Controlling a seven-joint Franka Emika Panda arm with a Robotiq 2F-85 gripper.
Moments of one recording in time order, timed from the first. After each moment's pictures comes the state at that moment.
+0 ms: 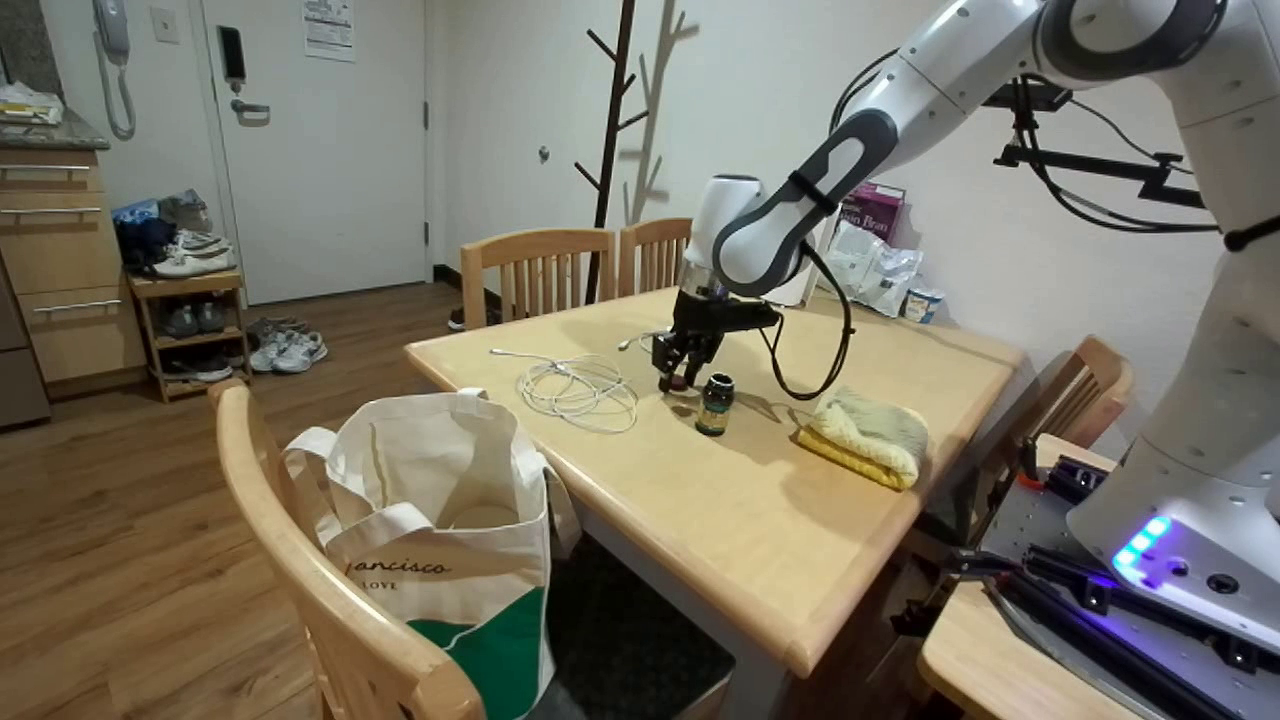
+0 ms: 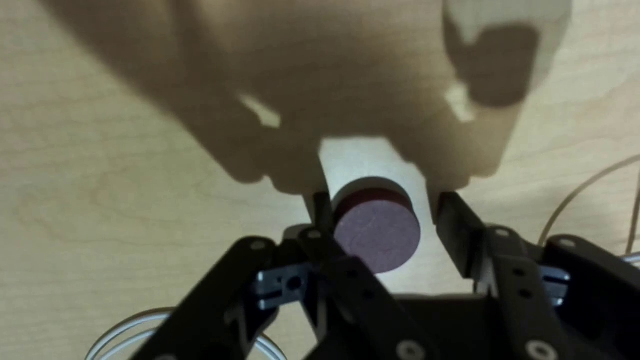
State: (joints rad) arm 0.24 0.66 -0.02 -1.96 0.05 2.70 0.35
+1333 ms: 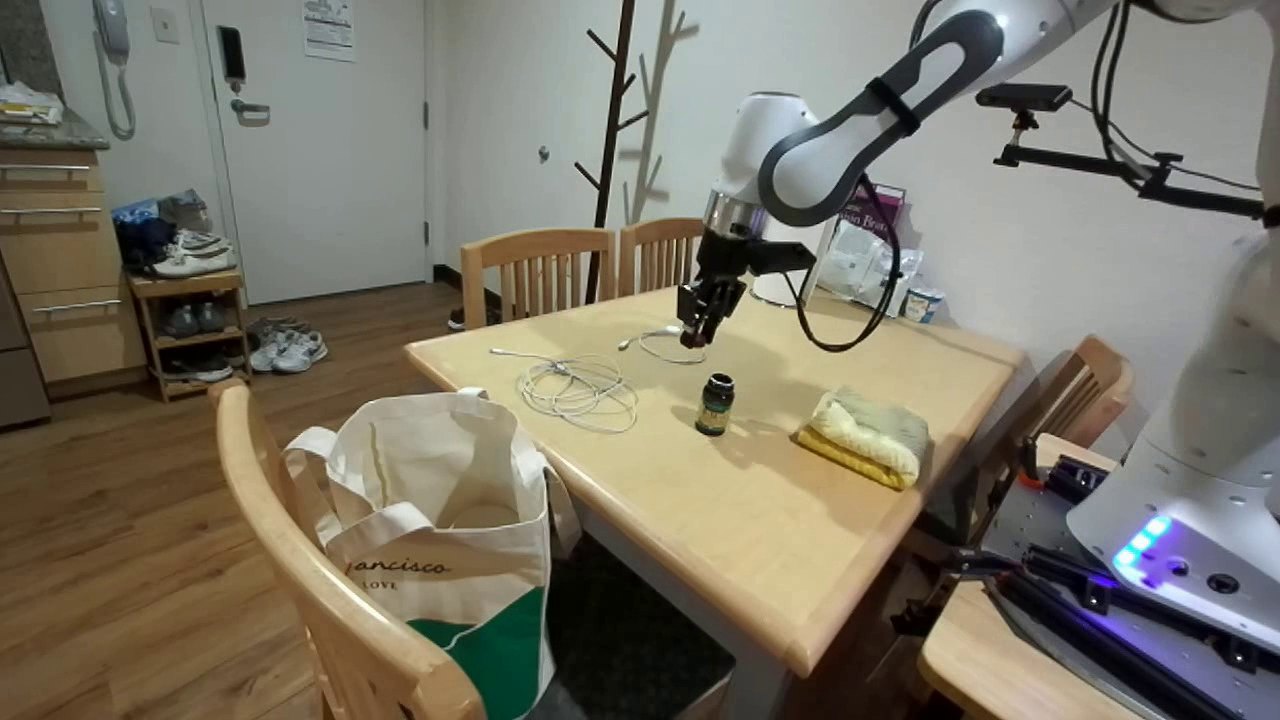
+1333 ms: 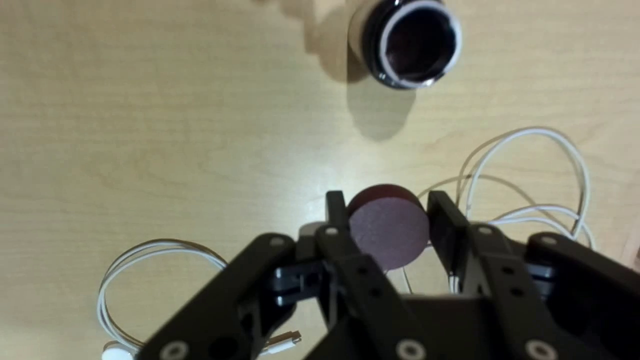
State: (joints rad) arm 0.26 0.34 0.03 -2.16 0.01 2.58 0.32
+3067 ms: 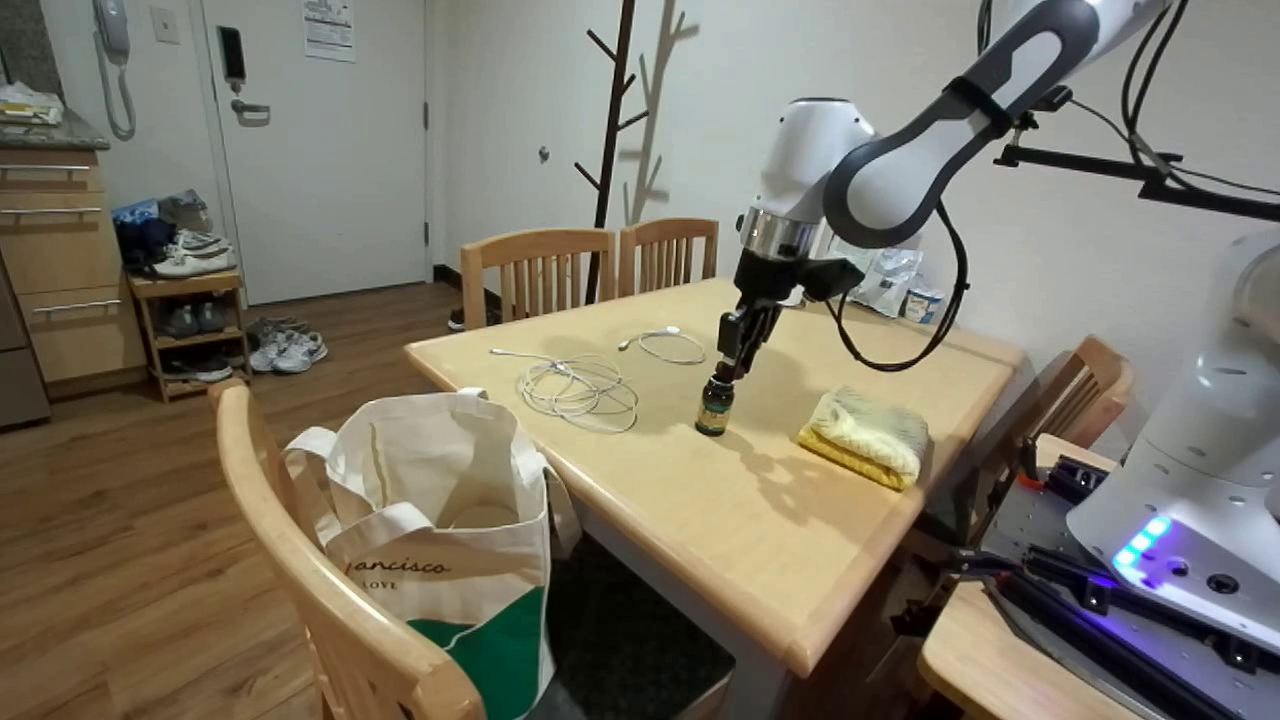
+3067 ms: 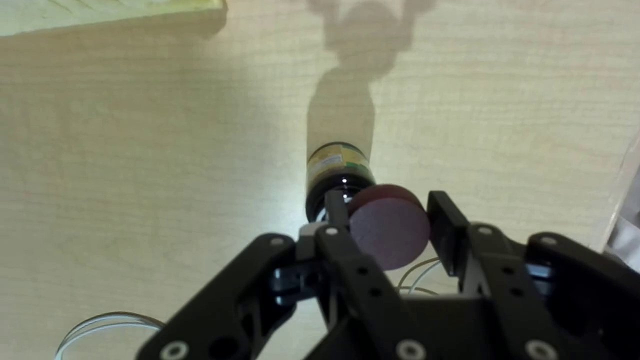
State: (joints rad) arm 0.27 0.19 0.13 -2.39 -0.03 2.63 0.33
